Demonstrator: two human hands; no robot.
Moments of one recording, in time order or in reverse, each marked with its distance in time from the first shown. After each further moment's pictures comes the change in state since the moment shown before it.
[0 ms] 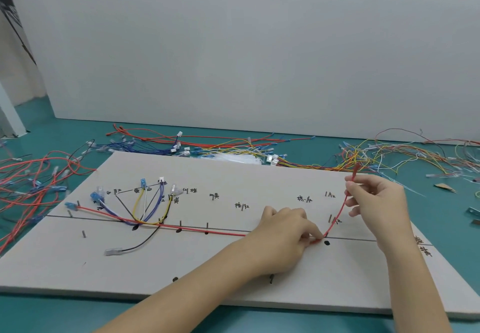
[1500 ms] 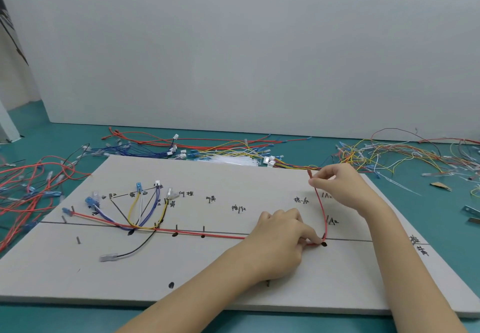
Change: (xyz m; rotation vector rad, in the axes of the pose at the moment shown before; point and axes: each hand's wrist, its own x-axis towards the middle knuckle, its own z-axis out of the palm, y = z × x) left_hand -0.003 0.005 -0.001 0.006 0.005 -0.017; right_hand 0.052 -0.001 0.029 -0.364 -0.397 -0.089
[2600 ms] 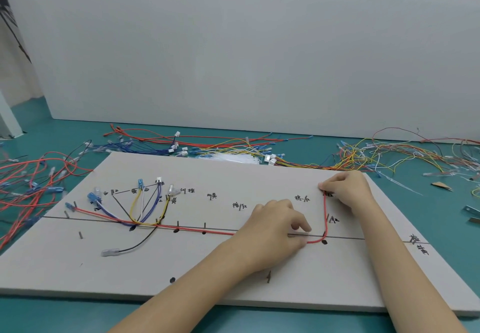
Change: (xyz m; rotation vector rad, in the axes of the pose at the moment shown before) left_hand -0.002 -0.011 -0.007 -0.055 0.133 0.024; right_hand 0.021 0.037 0.010 0.092 0.174 0.285
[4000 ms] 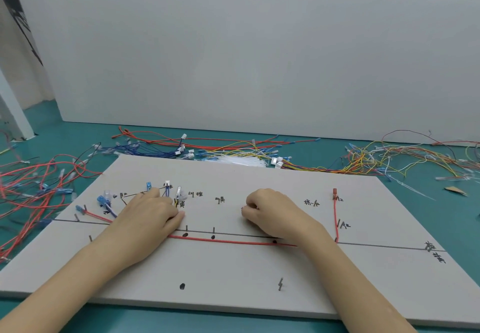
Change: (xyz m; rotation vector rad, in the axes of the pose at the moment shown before) left_hand -0.094 -0.128 -0.096 0.781 0.037 -0.320; right_hand -0.102 -0.078 0.089 -0.577 -0.467 -0.733
